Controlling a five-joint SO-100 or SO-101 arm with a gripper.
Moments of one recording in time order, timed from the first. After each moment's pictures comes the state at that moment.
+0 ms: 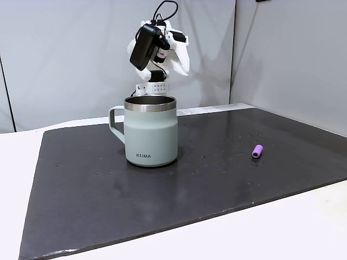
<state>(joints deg) -6.4 158.0 137.0 52.8 -13.6</state>
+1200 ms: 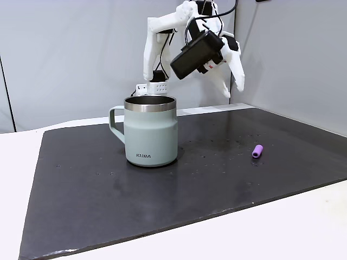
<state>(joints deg) -13.4 78.0 69.3 64.1 -17.1</state>
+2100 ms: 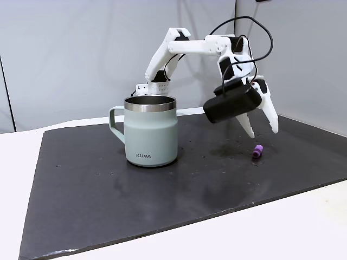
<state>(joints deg) -19.2 46.8 45.2 64.3 -14.3</state>
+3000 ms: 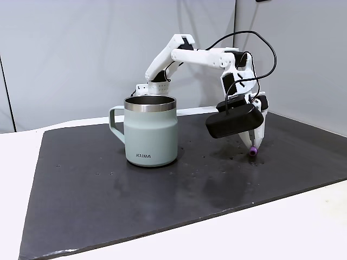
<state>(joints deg) -19.5 39.0 41.3 63.7 -15.0</state>
